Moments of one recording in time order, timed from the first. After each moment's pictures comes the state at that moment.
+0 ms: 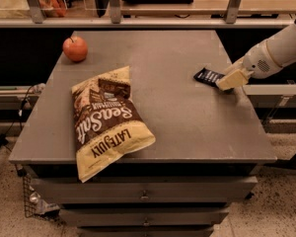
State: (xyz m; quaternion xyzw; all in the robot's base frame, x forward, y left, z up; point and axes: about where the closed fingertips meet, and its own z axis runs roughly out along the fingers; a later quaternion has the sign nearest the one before) arm 0.635 -0.241 0.830 -0.46 0.82 0.17 0.28
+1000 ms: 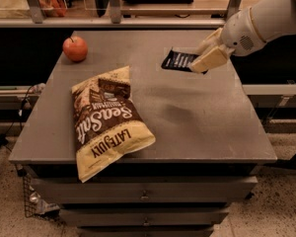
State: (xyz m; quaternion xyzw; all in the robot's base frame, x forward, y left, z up) arm 0.606 -0.141 0.928 -0.55 0.73 0.16 0.35
